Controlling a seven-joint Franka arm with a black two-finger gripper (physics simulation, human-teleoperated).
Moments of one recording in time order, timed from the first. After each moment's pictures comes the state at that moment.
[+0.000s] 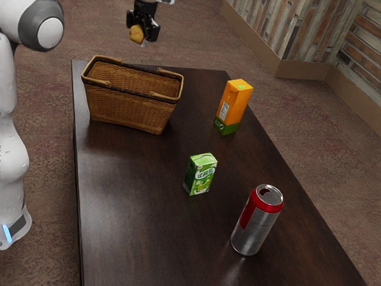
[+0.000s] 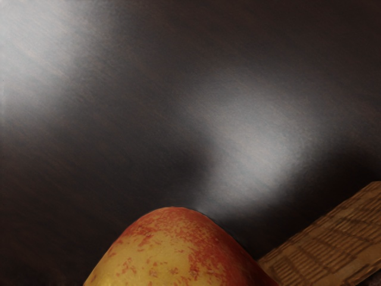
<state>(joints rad) 0.41 0.02 0.34 -1.57 0.01 1.58 0.12</state>
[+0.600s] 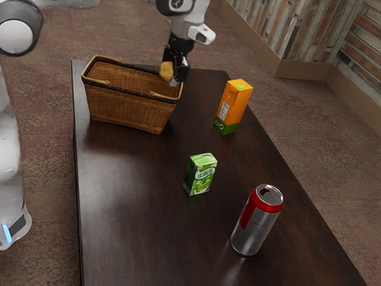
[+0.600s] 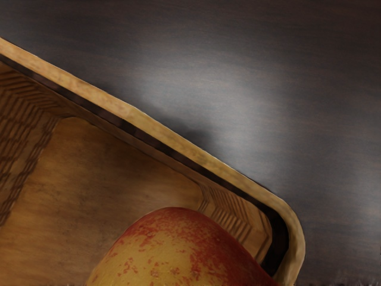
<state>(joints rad) 0.13 -0.12 0.18 -1.75 0.01 1.56 0.13</state>
